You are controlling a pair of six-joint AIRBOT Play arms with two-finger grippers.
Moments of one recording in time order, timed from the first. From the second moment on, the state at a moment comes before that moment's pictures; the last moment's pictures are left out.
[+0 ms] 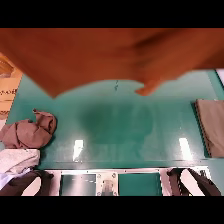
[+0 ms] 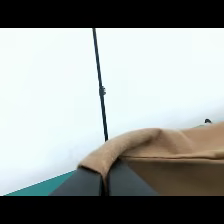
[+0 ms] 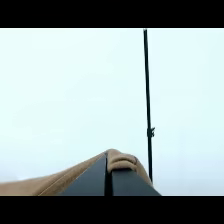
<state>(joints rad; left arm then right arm) 0.09 -0.90 2.05 0.97 -1.10 -1.25 -0.50 -0.85 1.95 -0.64 1.02 1.31</state>
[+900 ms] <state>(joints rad) 0.04 -1.69 1.94 0.89 -1.12 -1.16 -0.25 -1.55 1.67 -0.66 0.91 1.20</state>
